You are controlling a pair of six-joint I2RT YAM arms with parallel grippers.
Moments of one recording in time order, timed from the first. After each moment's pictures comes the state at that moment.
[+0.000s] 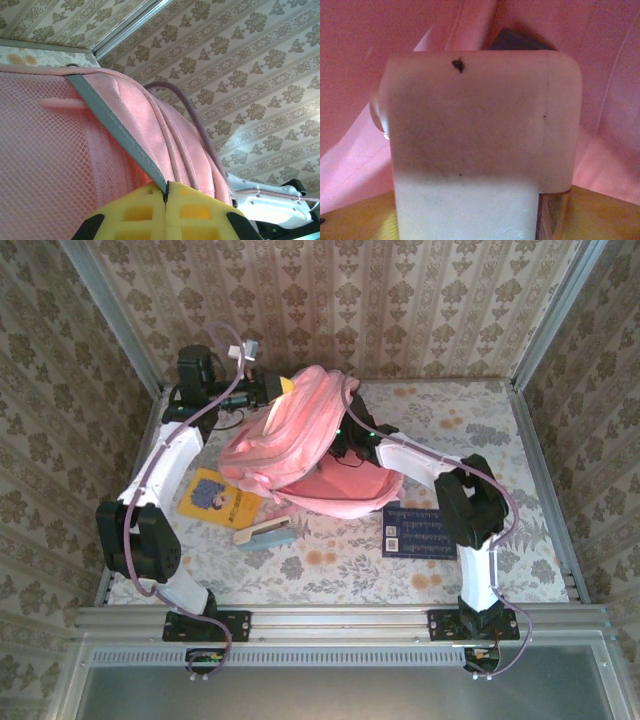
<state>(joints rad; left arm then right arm) -0.21 1.62 1.48 -0.09 1.13 -0.73 0.56 2.02 1.53 -0.10 -0.25 1.02</state>
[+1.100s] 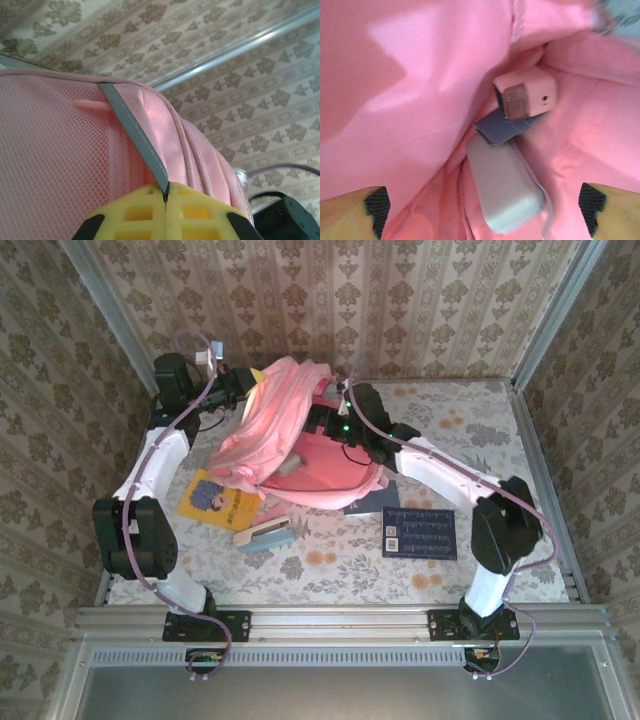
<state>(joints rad) -0.06 1.63 1.38 0.08 0.99 -0.93 0.58 1.74 1.45 -0.17 -0.12 0.71</state>
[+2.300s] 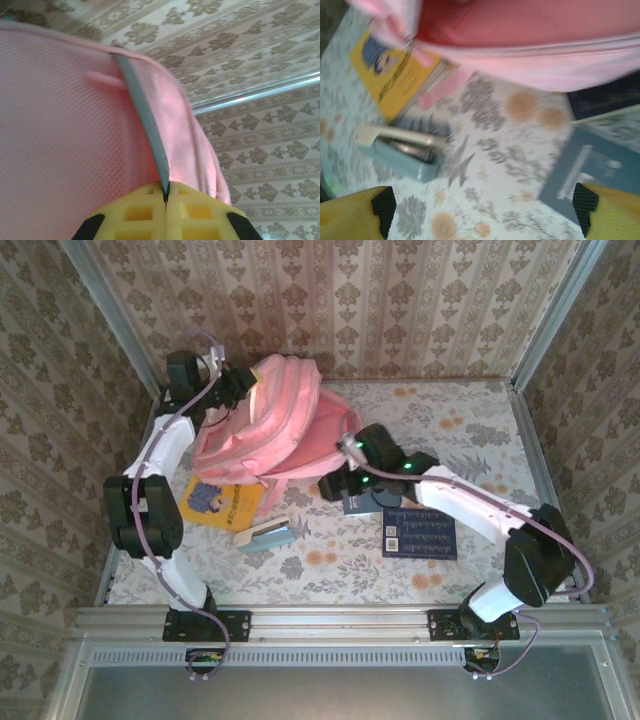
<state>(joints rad) -0.07 1.77 1.47 -0.07 0.82 -0.87 0.67 1.54 1.18 -0.48 -0.23 0.25</state>
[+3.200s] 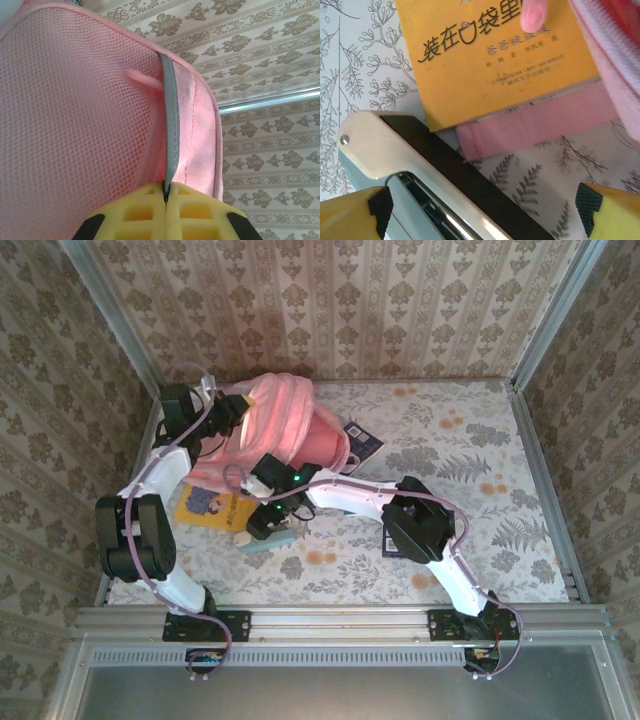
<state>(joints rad) -0.02 1.61 1.13 0.15 0.82 -0.98 0.95 2.24 1.82 -0.62 -0.20 0.02</state>
